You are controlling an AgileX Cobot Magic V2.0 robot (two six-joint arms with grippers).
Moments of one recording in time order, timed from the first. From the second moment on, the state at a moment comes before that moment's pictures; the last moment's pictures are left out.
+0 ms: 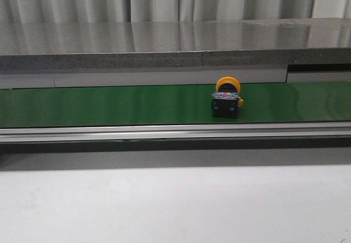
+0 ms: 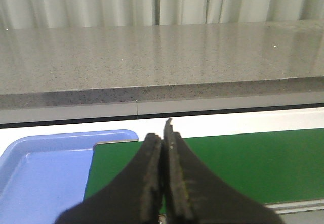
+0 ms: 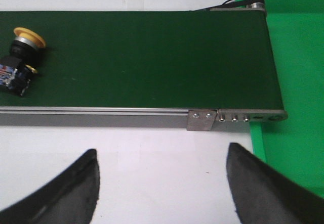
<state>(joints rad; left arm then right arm) -0.03 0.33 -0.39 -0.26 0.26 0.25 0.06 0.78 -0.71 -0.05 0.69 0.12</state>
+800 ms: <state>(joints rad) -0.03 0.33 -0.39 -0.26 0.26 0.25 0.08 1.30 -1.02 0.05 0.64 0.10</state>
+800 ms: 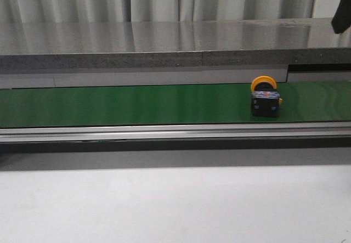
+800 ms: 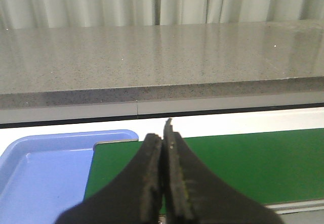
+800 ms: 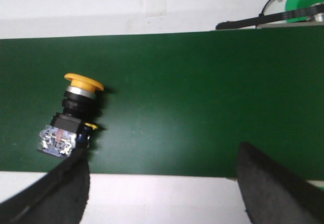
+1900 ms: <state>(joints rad) -0.03 0.33 -0.39 -0.26 0.26 0.25 0.16 1.73 -1.19 0.06 0.64 0.08</state>
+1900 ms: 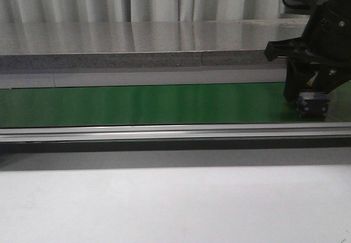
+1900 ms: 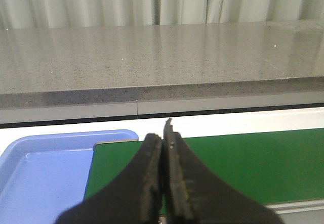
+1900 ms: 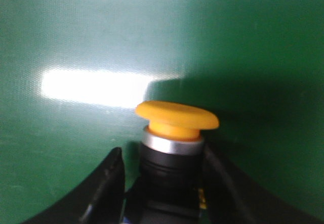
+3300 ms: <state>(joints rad) -0.03 0.33 -0.39 -0.26 0.26 0.25 -0.50 1.90 -1.59 0.22 0.96 -0.56</state>
